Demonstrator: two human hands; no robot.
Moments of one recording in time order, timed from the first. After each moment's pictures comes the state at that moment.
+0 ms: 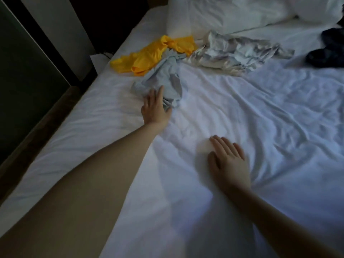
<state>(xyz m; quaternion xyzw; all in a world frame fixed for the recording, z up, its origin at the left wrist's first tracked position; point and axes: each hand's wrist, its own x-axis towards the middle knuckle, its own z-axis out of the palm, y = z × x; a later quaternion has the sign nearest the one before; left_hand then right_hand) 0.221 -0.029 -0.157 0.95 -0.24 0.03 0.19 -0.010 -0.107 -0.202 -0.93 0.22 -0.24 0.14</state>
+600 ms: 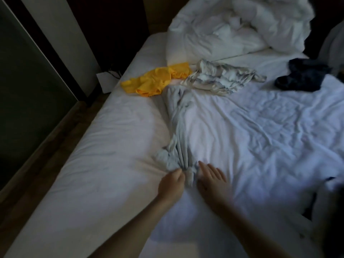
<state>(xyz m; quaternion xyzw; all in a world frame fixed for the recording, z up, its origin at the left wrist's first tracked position) 0.021 0.063 -0.142 0.91 -0.24 -0.21 0.25 -0.067 -0.062 -0.185 -0.96 0.19 -0.10 0.19</state>
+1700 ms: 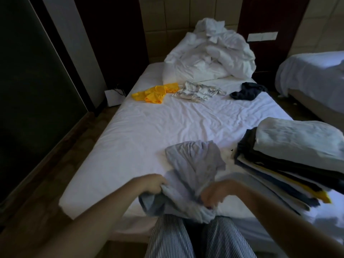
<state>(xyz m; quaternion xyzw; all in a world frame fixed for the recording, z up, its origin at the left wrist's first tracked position) -0.180 0.243 -0.010 0.82 -0.47 -0.33 -0.07 -0.331 0.039 -0.043 -0.85 0.17 0.36 0.34</state>
